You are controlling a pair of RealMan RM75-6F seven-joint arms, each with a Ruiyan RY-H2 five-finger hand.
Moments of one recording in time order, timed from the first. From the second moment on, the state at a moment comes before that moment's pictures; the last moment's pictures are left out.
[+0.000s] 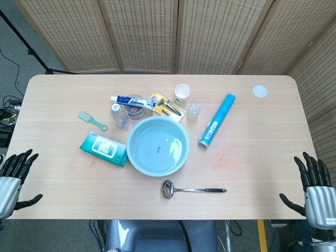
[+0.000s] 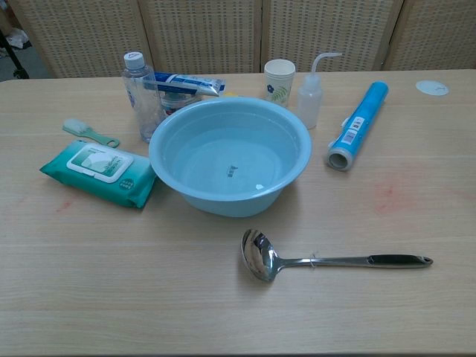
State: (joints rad) left arm -0.05 -0.98 0.05 -1.81 1.62 1.50 0.05; right arm -0.03 -1.15 0.05 -1.71 -1.65 1.70 -0.07
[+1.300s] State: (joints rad) left arm -0.07 -0.96 0.02 -1.80 1.58 1.48 -0.02; right arm 0.19 -1.36 0.04 -1.75 -1.55 1.26 -0.45
